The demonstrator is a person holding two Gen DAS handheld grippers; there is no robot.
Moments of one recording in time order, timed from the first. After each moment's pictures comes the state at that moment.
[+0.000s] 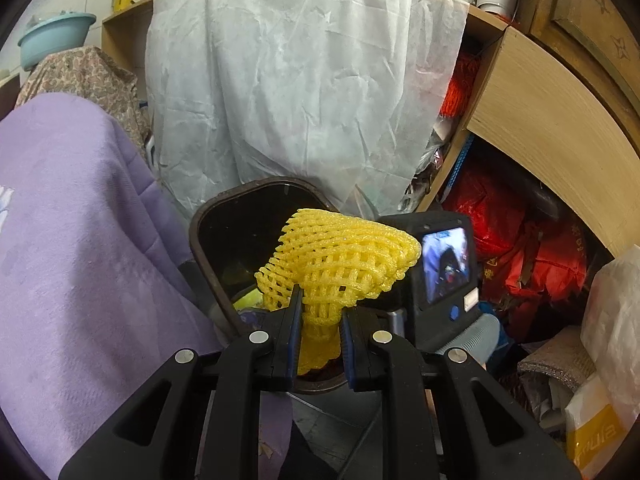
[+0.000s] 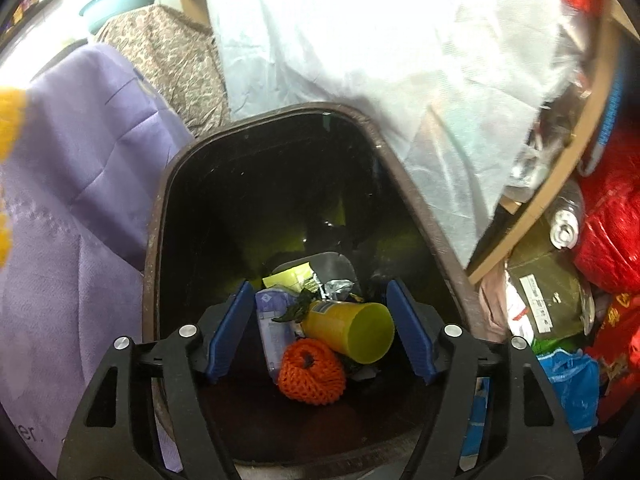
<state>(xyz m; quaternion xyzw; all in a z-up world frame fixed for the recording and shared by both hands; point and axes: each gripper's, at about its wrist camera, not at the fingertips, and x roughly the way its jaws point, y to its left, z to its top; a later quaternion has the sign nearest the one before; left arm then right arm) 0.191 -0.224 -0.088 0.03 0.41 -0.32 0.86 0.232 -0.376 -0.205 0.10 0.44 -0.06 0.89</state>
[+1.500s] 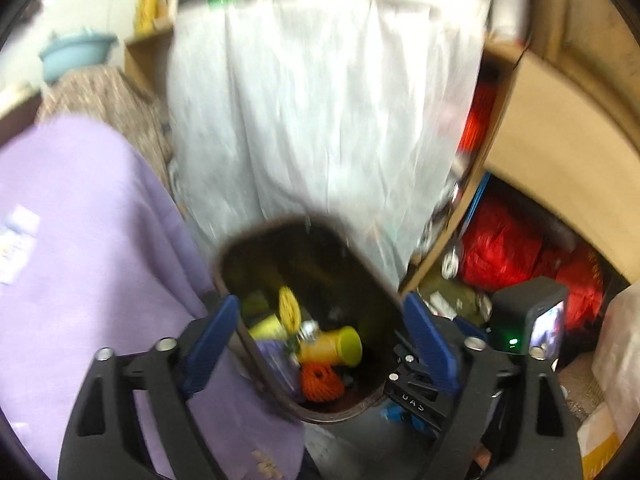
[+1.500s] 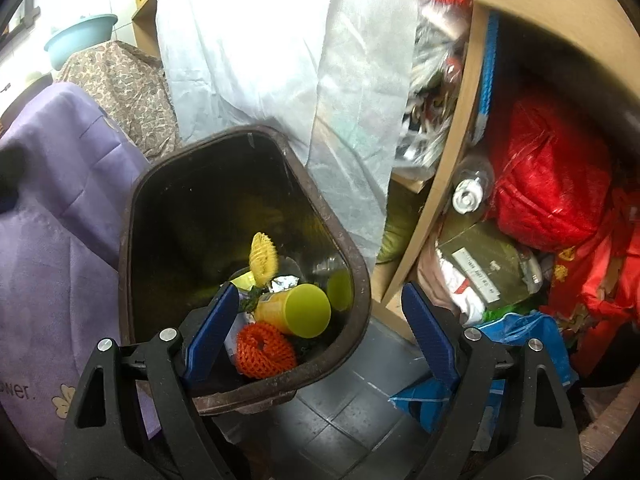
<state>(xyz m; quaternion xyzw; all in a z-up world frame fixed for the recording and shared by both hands) 0.182 -0.221 -0.052 0.03 0.33 -0.27 0.90 0.163 -0.398 -0.173 0.11 0.41 -0.15 0.89</state>
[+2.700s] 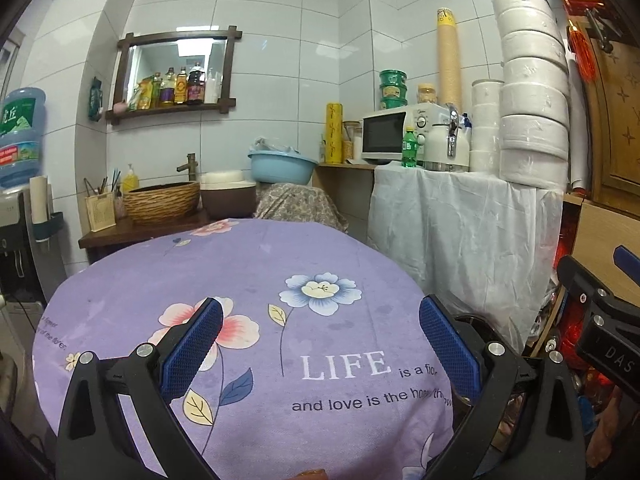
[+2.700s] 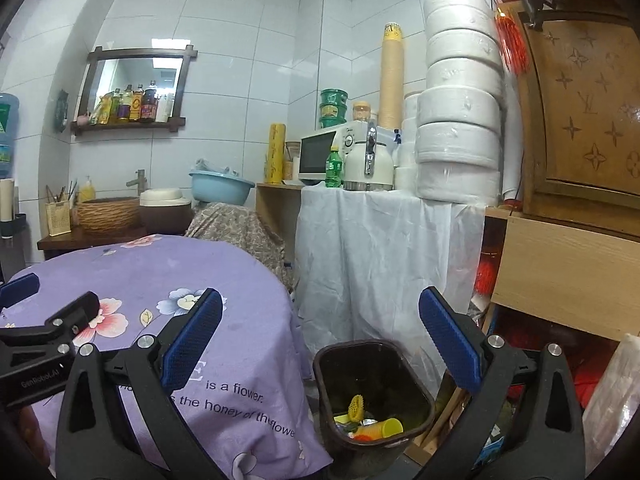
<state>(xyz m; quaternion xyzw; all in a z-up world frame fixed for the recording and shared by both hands) 0.004 -0.011 0.037 0.01 0.13 0.00 0.99 -0.017 -0.195 0.063 0.00 0.08 -0.05 0.99</state>
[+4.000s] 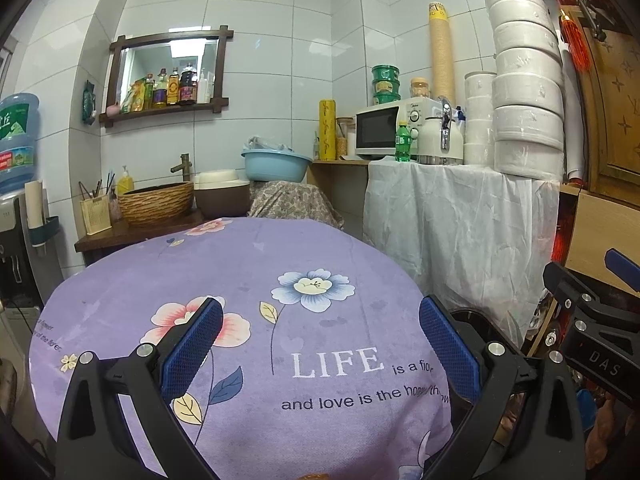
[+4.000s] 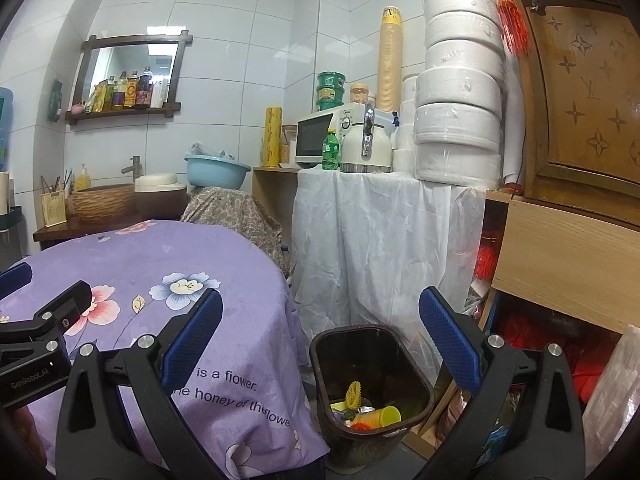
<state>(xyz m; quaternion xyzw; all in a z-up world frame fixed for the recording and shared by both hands) 0.001 -0.014 0.032 0.01 0.13 -0.01 0.99 -0.010 -0.197 0.054 0.00 0.11 -0.06 0.99</state>
